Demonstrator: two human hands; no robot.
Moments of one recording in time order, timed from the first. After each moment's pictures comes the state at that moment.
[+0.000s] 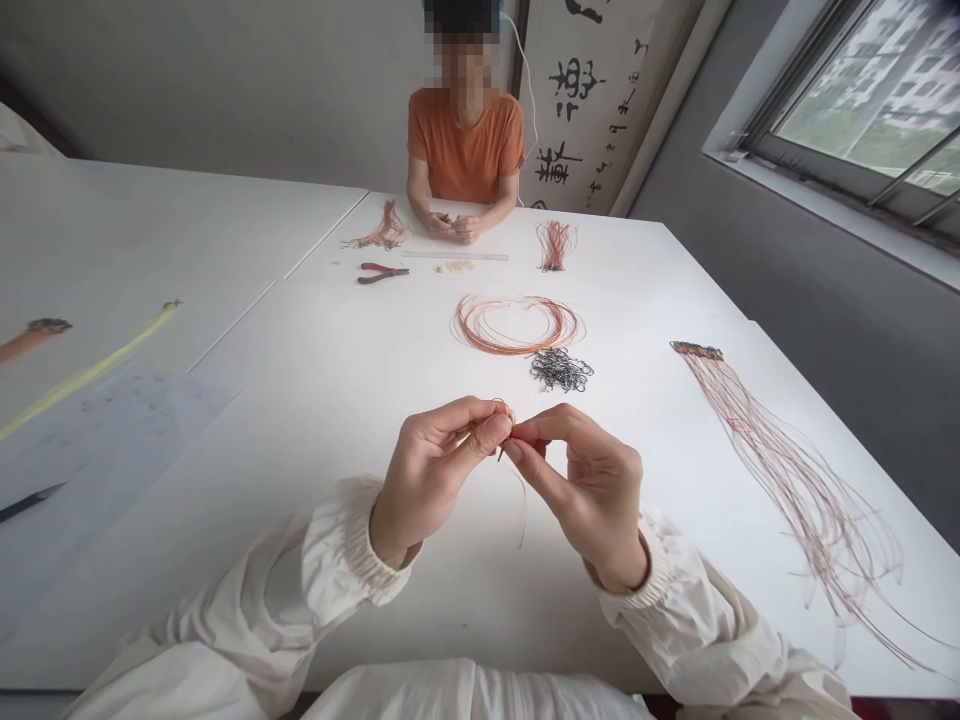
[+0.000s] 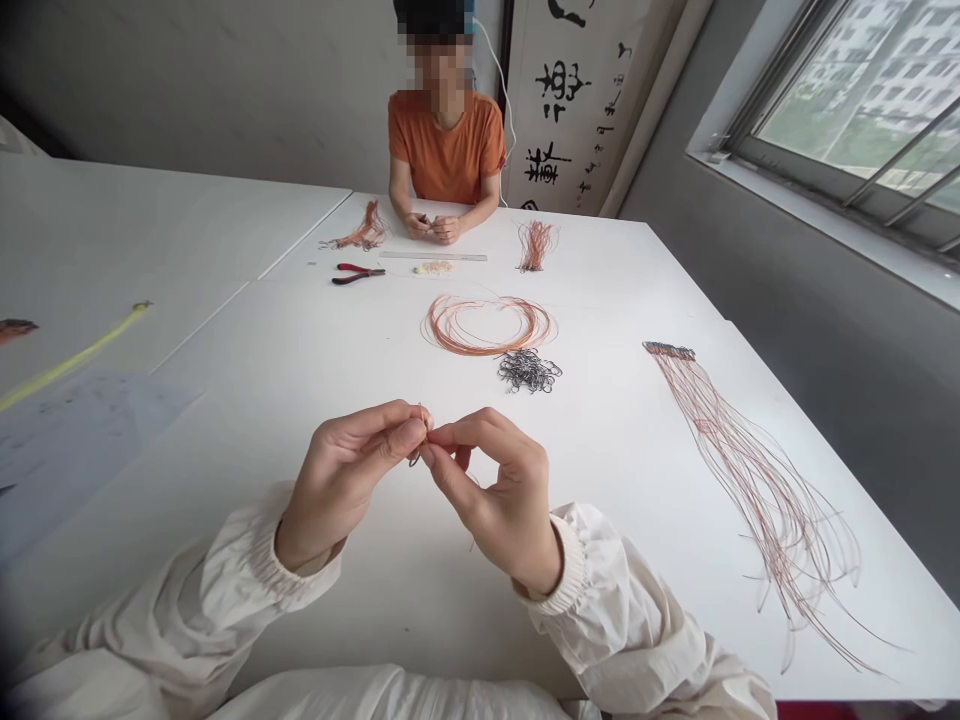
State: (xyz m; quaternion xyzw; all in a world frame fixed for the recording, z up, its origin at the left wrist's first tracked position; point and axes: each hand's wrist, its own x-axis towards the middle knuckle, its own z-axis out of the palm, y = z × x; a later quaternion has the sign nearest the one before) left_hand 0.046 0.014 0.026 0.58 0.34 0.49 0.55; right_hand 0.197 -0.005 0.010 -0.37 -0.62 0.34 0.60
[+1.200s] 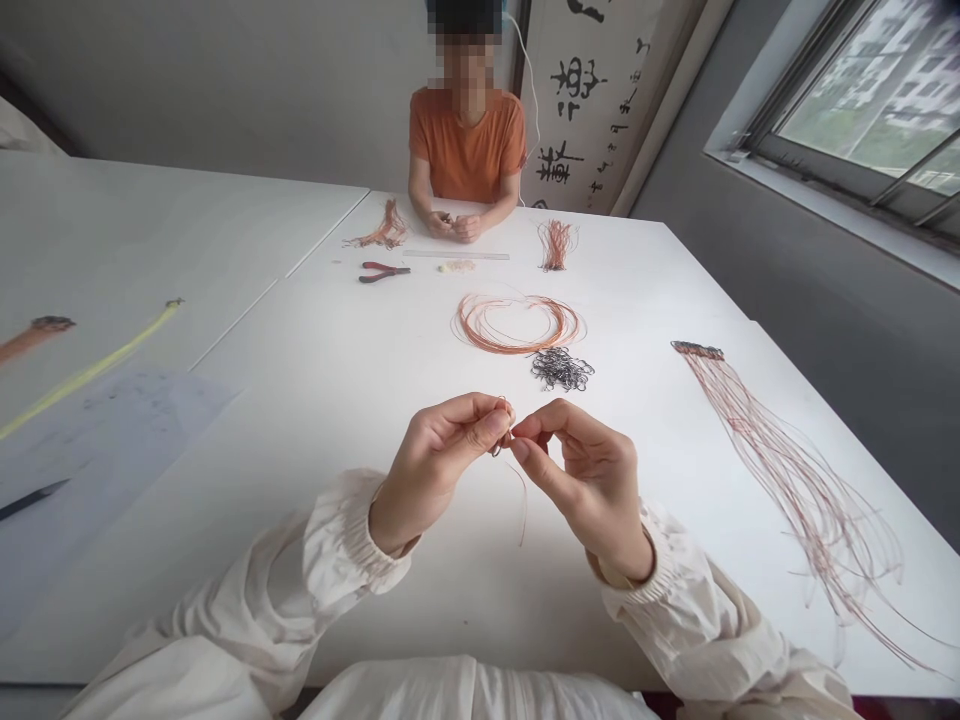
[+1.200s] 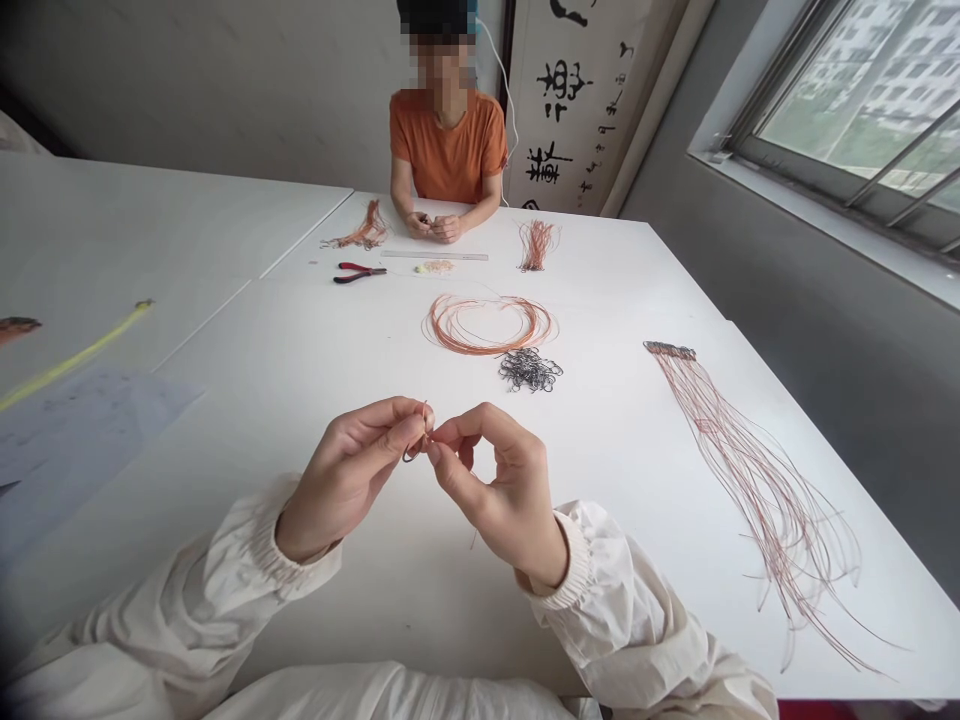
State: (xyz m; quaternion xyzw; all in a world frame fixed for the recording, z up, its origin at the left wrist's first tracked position) left_hand 0.045 0.016 0.022 0.55 0.32 0.47 0.61; right_hand 0.203 -0.004 0.010 -0.37 -0.60 0.42 0.58
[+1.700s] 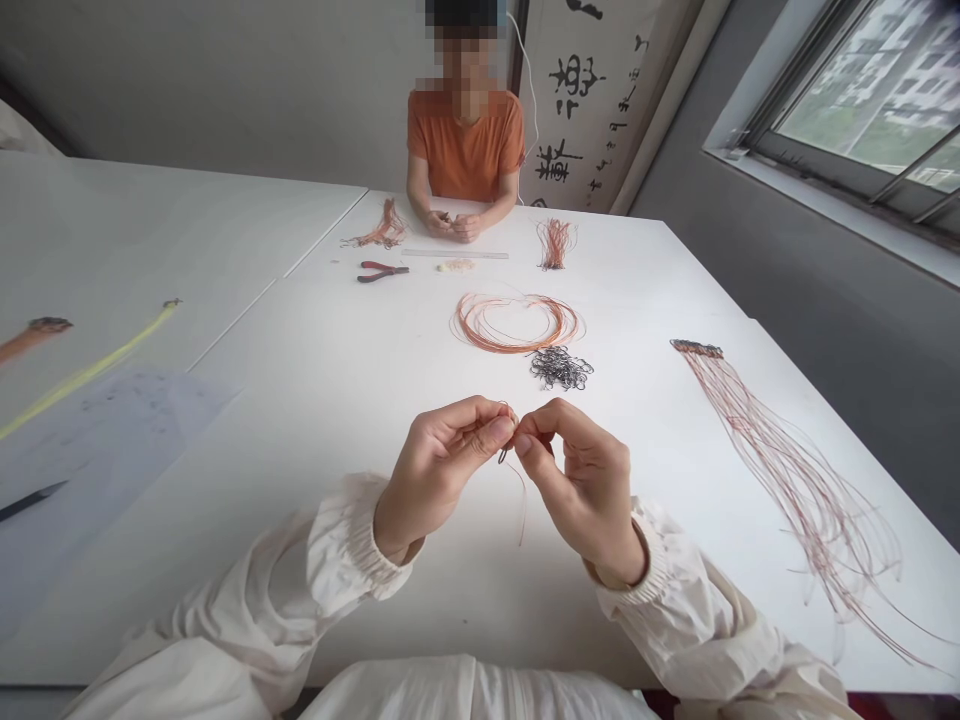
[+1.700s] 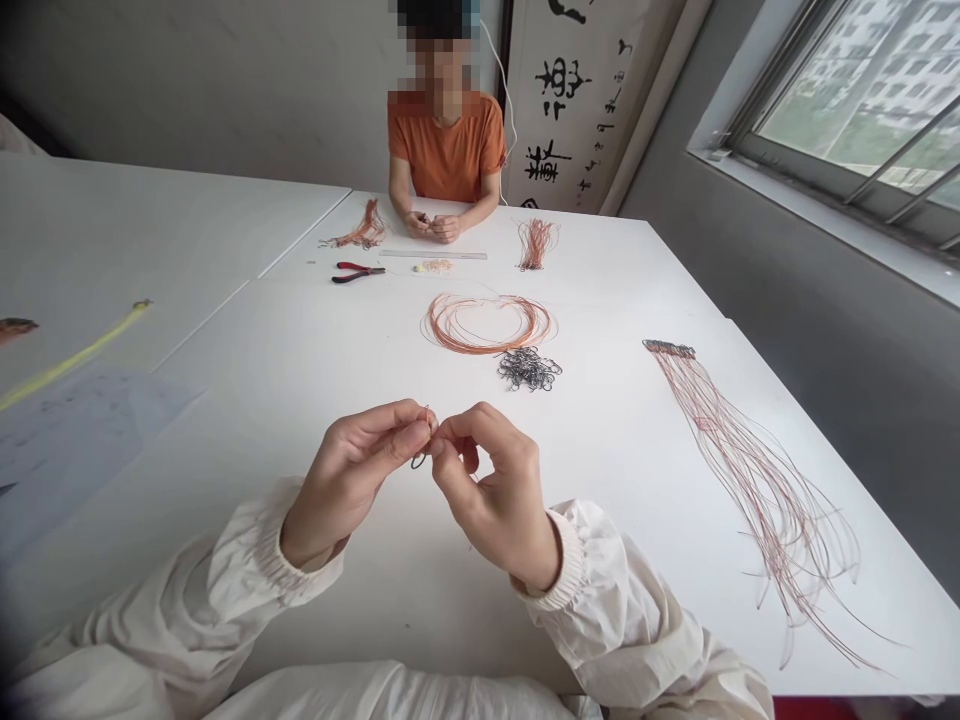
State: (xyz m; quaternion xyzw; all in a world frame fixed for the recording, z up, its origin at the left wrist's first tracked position) left_hand 0.047 0.015 0.026 0.59 0.34 0.45 0.58; right_hand 0.197 -0.003 0.009 -0.39 -0.63 0.33 0.58
